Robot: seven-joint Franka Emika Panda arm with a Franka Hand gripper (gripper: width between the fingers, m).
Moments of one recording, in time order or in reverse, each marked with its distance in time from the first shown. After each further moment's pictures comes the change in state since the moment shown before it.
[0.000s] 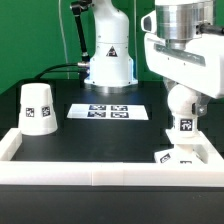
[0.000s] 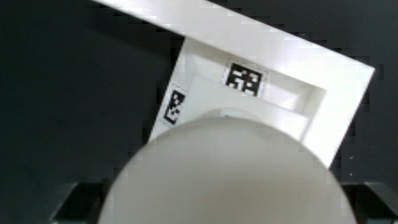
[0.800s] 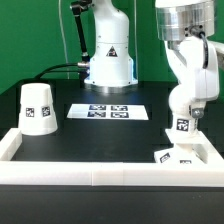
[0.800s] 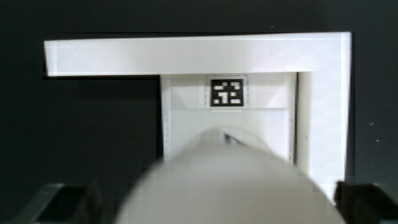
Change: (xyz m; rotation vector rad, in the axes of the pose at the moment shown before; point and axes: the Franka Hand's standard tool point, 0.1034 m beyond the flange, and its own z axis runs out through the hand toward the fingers) arm -0.007 -0.002 0.001 0.007 -0.031 0.288
